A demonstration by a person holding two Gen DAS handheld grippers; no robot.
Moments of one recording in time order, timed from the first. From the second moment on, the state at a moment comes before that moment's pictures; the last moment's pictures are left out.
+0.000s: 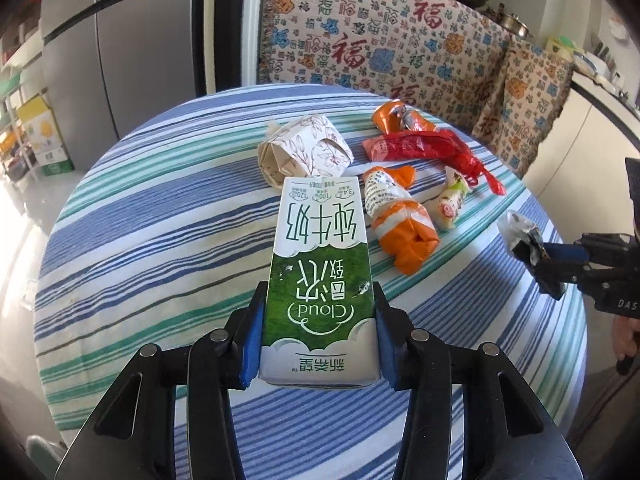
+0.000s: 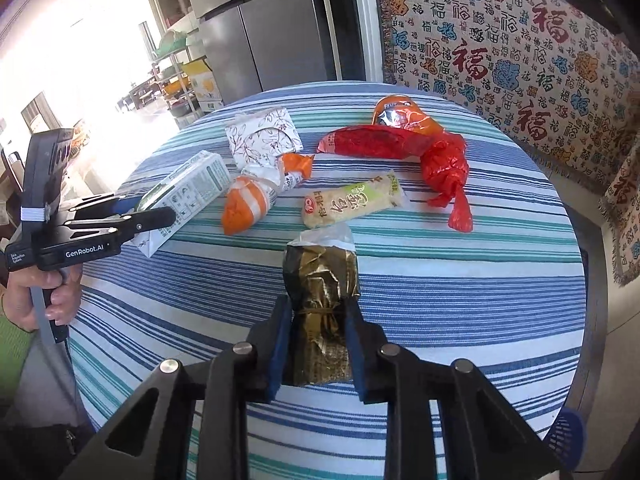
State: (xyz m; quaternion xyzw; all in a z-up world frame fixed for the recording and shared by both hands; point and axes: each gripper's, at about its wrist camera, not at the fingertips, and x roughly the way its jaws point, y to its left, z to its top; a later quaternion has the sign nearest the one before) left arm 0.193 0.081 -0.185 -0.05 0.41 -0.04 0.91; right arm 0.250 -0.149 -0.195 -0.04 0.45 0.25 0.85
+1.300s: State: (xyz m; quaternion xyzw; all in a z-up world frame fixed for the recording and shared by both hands) left arm 0.216 -0.312 -0.141 0.01 0.40 -0.33 0.85; right arm 0.149 -0.515 -0.166 0.18 0.39 -0.09 0.90
